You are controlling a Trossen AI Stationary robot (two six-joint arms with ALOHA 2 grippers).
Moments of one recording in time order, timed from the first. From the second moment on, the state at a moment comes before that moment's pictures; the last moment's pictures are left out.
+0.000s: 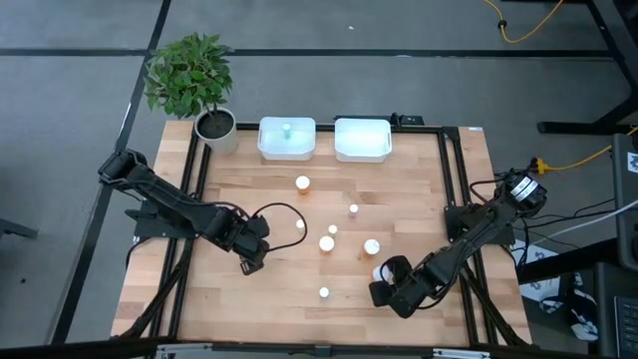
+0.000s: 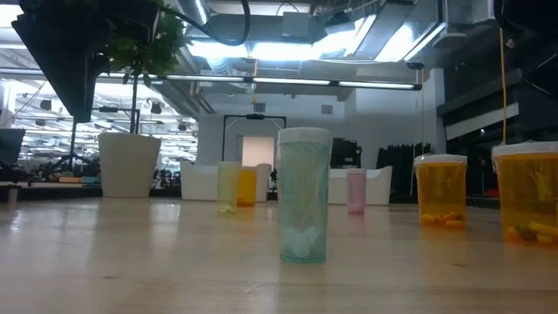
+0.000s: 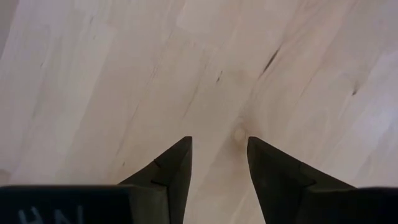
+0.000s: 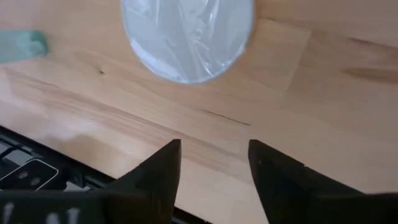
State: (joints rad) left arm -0.45 1.42 1.03 -1.02 -0.18 -0.93; right arm 0.75 1.65 0.97 -0.51 0.09 2.11
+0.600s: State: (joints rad) left arm -0.45 1.42 1.03 -1.02 -0.22 -0.91; right arm 0.68 1.64 1.11 -0.70 0.11 2.03
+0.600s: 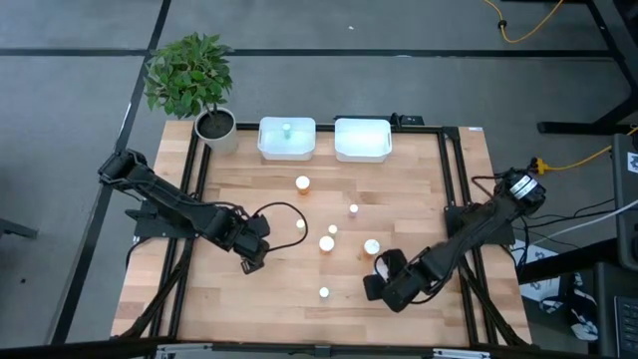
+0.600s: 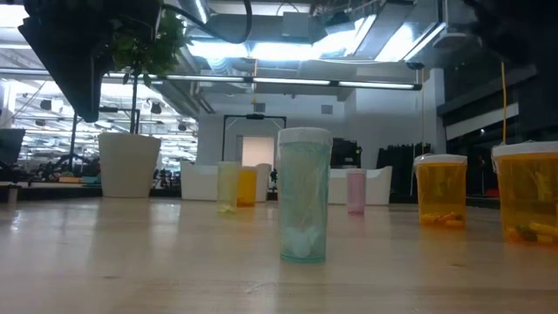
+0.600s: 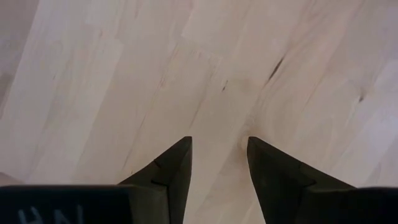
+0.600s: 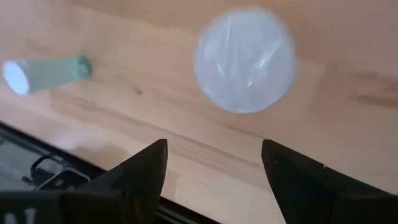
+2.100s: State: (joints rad) left arm -0.45 1.42 1.03 -1.01 -0.23 -0.88; right arm 0.59 1.75 1.35 -1.01 0.13 1.88
